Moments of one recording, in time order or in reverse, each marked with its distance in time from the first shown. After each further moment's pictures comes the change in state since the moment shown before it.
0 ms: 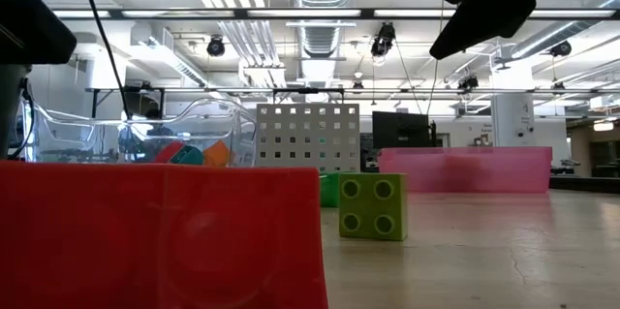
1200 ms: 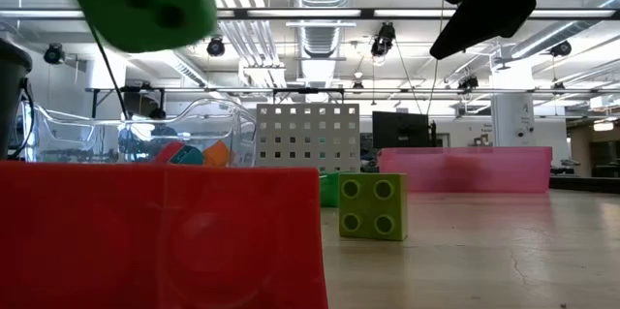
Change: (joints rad) left arm 0.064 -0.307 0.078 -0.071 -0.700 0.001; right arm 0.000 0.000 0.000 -0.001 0.000 0.000
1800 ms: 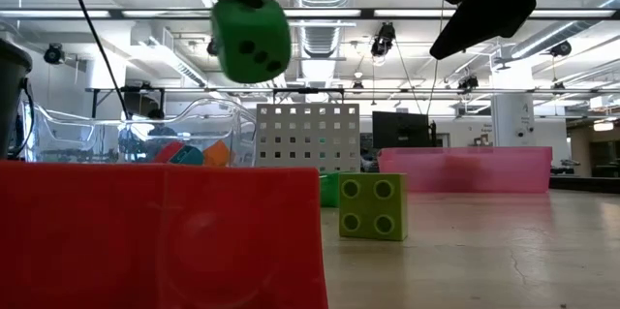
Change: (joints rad) left arm 0.356 -0.024 0.001 0.051 -0.138 0.194; right arm 0.000 0.000 0.000 0.000 0.000 0.000
